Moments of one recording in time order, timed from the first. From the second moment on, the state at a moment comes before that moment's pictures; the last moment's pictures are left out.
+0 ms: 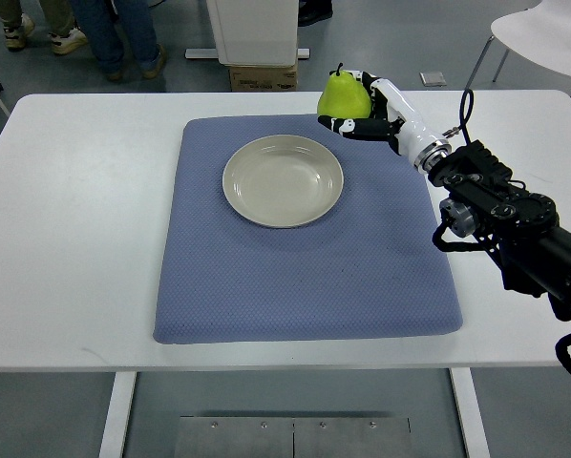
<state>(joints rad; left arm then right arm) -0.01 0.00 -0.11 -0.25 -0.10 0.11 -0.47 1.06 0.00 0.24 0.40 -0.44 0.08 0.50</state>
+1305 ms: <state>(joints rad) -0.01 0.00 -0.11 -0.25 -0.10 0.11 -0.47 0.97 0.00 0.10 0.57 -0.44 0.04 0.49</state>
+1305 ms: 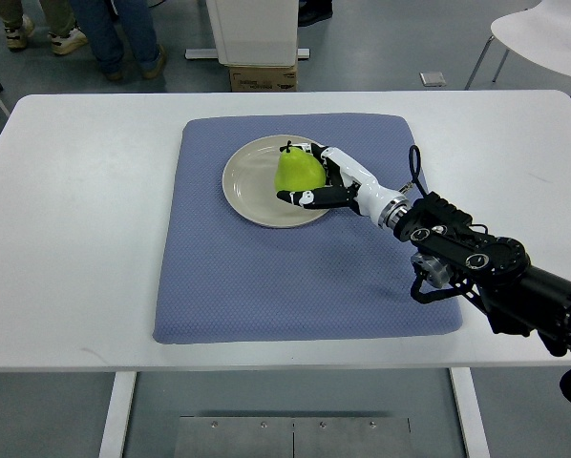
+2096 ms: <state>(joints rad) -0.01 0.00 -0.11 -0.25 -0.10 0.11 -0.47 0.98 0.00 0.11 0.57 -0.44 0.04 0.49</state>
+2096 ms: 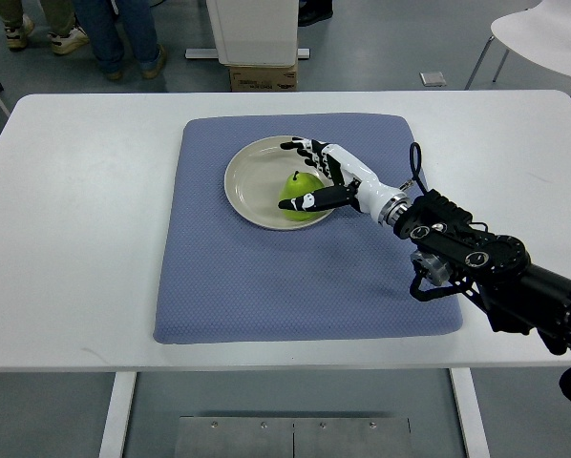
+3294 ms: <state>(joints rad) -0.01 0.00 -0.11 -0.25 -0.10 0.11 -0.47 0.98 -0.15 0.13 0.57 -0.44 0.13 0.50</state>
